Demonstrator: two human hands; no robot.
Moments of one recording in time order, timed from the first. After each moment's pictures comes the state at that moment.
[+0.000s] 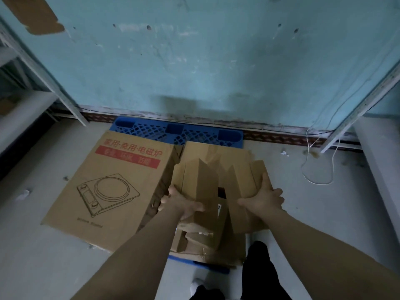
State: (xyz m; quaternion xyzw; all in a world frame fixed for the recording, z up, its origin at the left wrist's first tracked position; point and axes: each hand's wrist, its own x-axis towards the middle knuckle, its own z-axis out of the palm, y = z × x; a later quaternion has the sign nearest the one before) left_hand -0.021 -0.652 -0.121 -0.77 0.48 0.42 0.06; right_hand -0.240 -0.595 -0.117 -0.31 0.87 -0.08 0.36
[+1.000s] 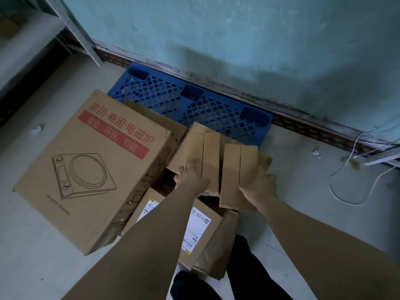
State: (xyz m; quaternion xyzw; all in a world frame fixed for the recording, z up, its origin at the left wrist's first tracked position) left_hand -0.123 -0.787 -0.198 -0.80 0.45 0.40 0.03; right_hand -0.298 -0.772 -0.201 -0.41 0.82 0.02 0.40
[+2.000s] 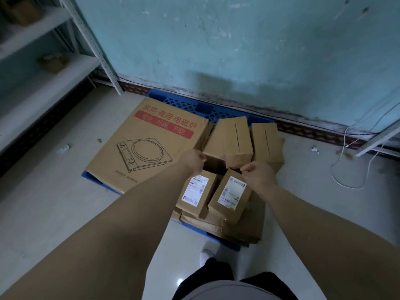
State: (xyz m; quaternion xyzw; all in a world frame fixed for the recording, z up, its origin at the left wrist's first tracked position) left_hand 0.049 -0.654 -0.103 -0.69 0.61 0.39 -0.04; right_hand -0.149 -0.598 -0.125 -0.46 0.78 -0.19 0.37
